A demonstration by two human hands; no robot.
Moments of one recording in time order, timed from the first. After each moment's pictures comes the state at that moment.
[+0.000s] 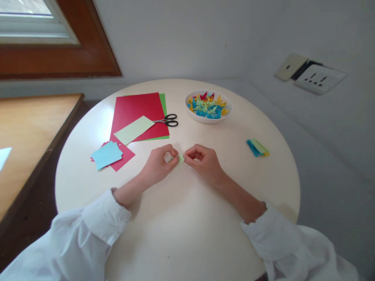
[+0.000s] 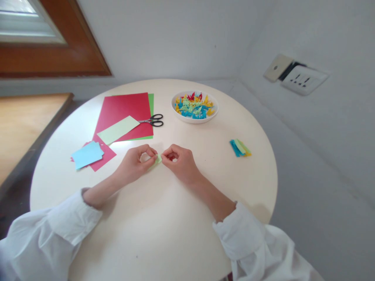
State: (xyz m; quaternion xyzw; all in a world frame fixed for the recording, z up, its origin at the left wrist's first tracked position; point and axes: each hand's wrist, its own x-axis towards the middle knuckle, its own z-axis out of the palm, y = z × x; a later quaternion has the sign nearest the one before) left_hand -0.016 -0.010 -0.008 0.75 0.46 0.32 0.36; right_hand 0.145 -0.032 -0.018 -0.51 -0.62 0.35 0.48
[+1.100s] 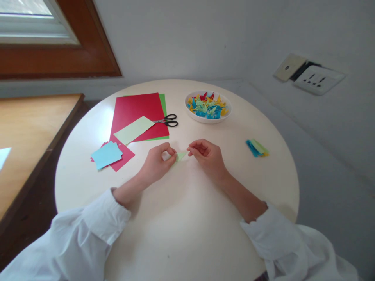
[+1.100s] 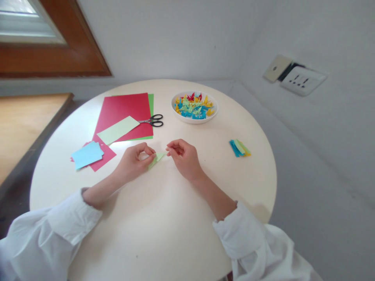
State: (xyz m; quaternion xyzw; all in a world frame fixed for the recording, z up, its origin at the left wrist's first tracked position) left_hand -0.017 -0.006 -0.011 0.74 0.47 0.34 0.34; right_hand 0.152 -0.024 -0.020 -0.50 -0.54 0.40 0.55
